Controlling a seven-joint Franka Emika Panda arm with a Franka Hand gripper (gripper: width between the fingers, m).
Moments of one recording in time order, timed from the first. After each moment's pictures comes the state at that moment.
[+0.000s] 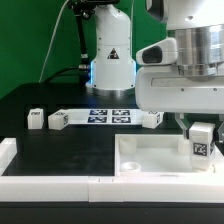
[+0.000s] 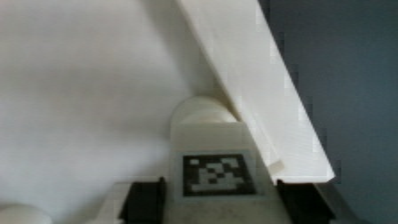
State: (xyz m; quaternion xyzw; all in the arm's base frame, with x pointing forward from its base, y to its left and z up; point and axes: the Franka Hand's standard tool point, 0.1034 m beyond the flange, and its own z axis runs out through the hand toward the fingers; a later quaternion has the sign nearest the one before) arm 0.626 0.121 0.073 -0.95 0.30 -0.01 0.07
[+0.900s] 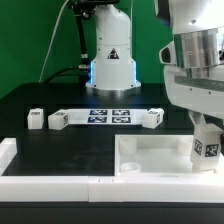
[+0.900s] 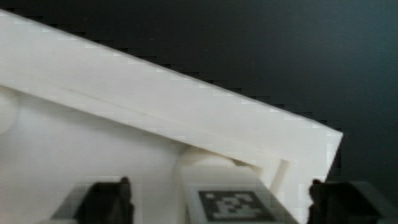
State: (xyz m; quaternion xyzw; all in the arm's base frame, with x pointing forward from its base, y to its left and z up) arm 0.624 0.137 0.071 -0.83 0.54 0.01 0.09
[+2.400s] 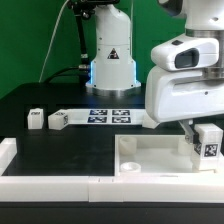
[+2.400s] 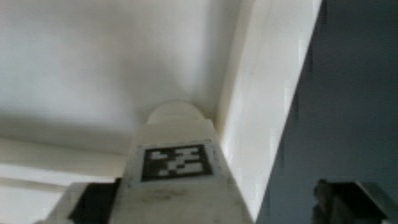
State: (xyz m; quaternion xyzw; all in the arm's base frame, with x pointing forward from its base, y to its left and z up) arm 0.628 0.133 0.074 -0.99 -0.10 0.01 0.04
